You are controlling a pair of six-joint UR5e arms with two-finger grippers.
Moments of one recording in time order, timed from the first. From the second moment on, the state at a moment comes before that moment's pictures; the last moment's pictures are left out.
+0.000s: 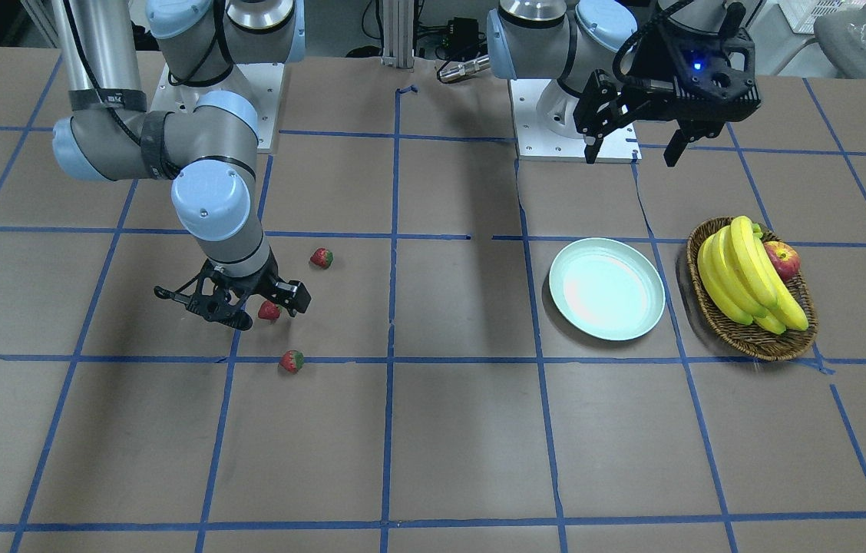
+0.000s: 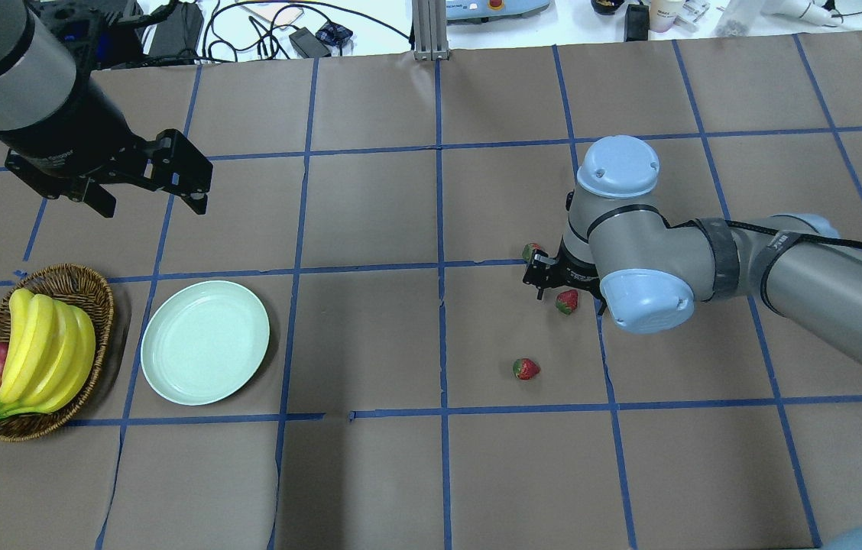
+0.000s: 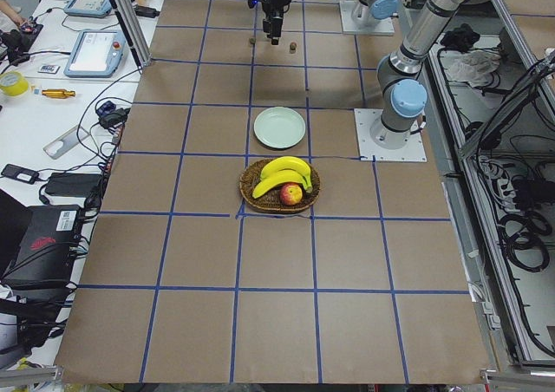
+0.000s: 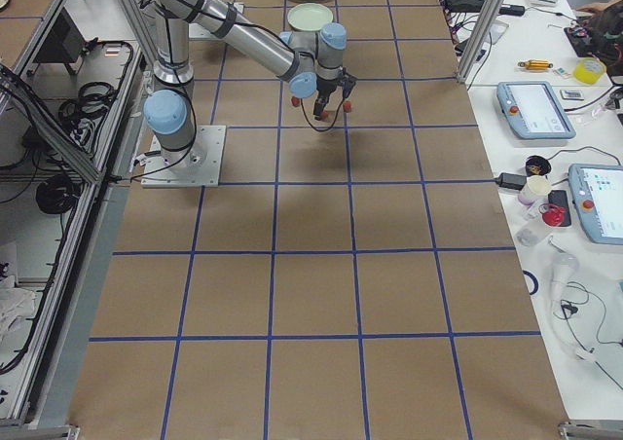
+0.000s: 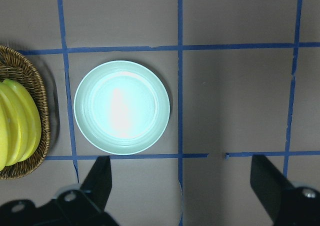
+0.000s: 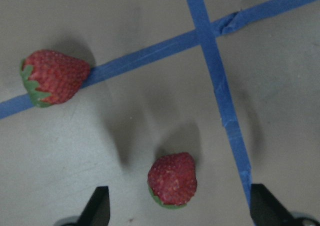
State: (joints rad) left arm -1.52 -1.43 -1.65 -1.57 1.57 0.06; right arm 1.66 -1.27 2.05 -2.26 -1.58 0.43
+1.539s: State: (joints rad) left arm -1.52 -1.42 -1.64 -1.57 1.58 0.06; right arm 1.76 -1.28 1.84 -2.12 -1.39 0.62
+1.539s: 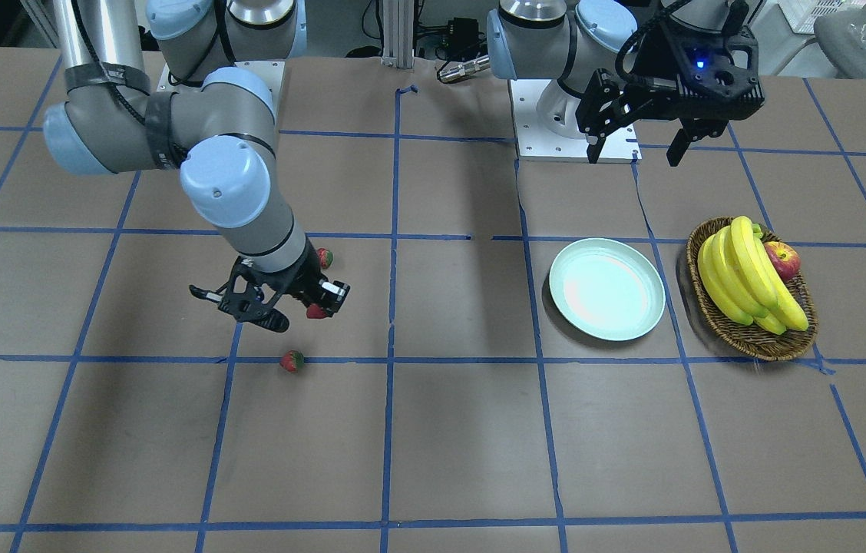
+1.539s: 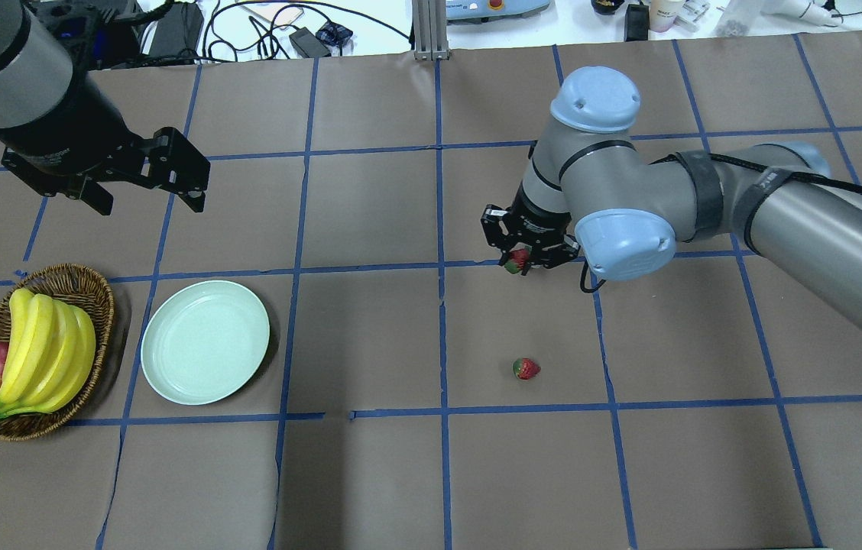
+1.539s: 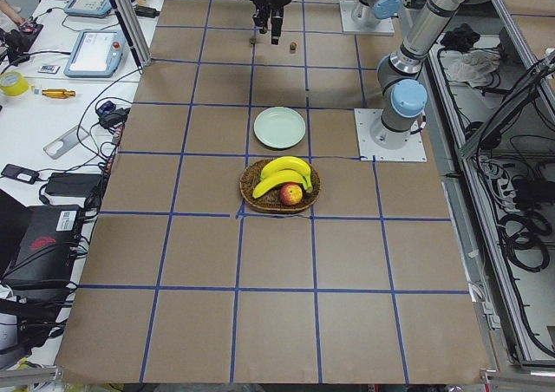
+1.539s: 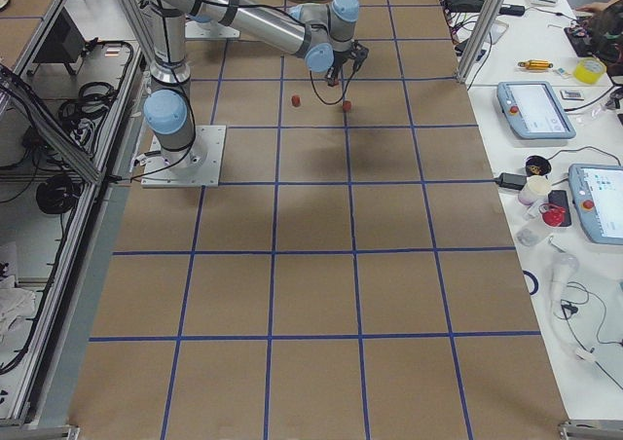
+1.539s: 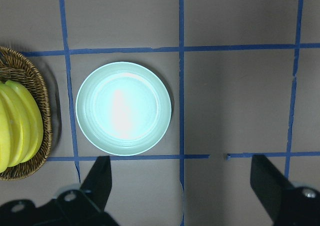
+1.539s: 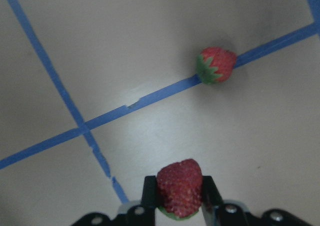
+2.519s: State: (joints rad) left arm -1.51 -1.42 -1.64 -1.57 1.58 0.06; right arm 1.97 -1.13 1.83 -2.31 -1.26 0.89
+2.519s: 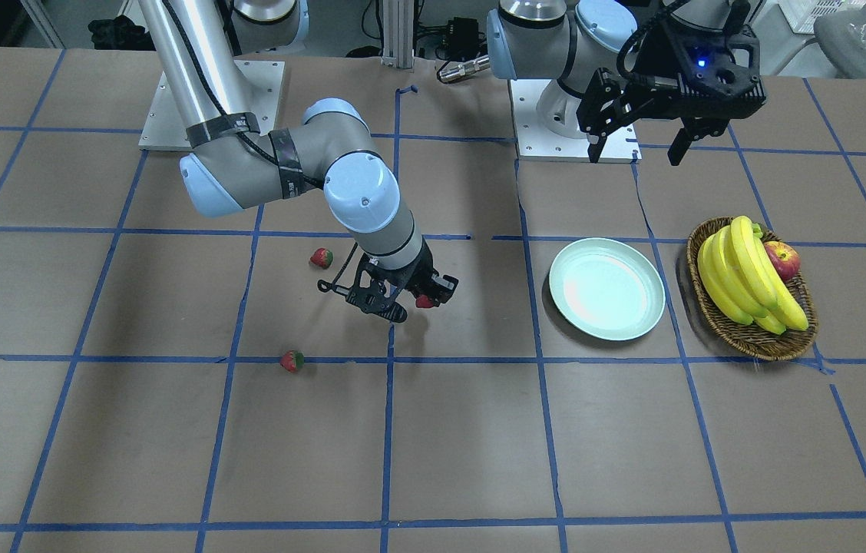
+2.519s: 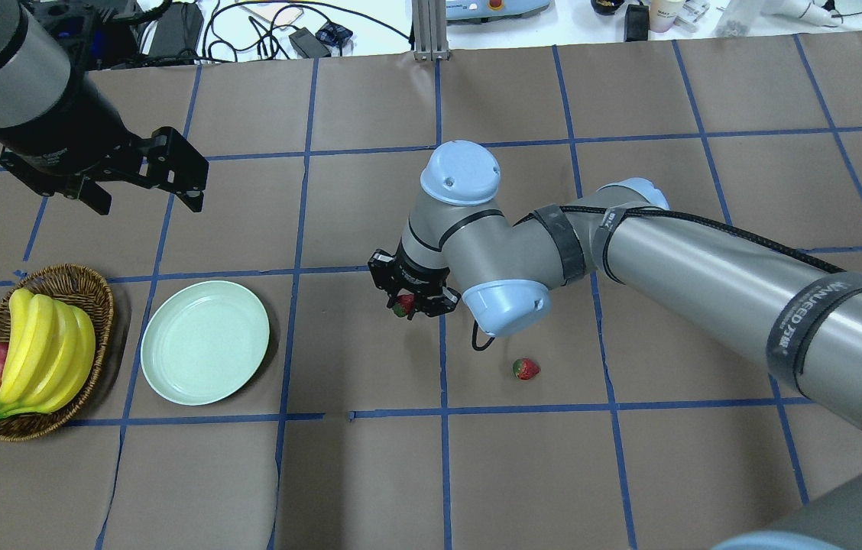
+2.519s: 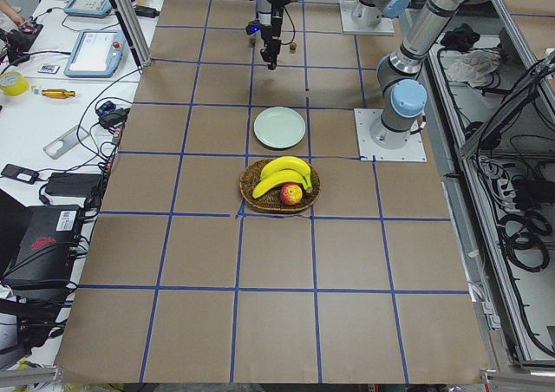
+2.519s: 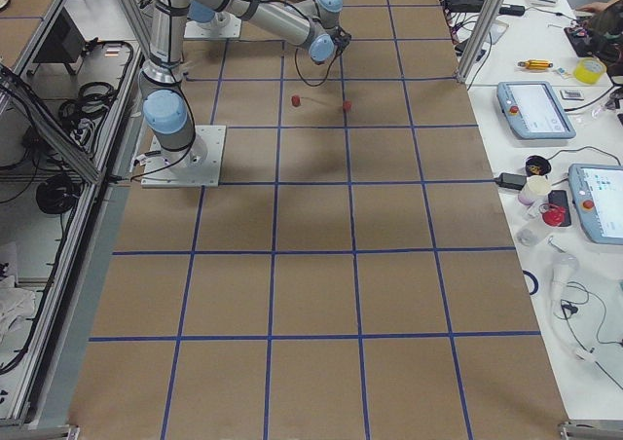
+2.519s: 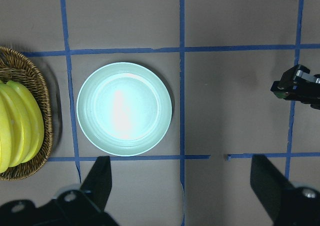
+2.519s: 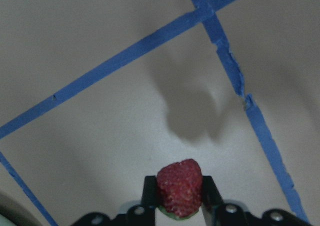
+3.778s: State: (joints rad) left arm -1.53 -1.45 -1.66 -1.51 1.57 -0.02; right arm 1.77 -1.22 1.84 -2.25 -1.54 0.89
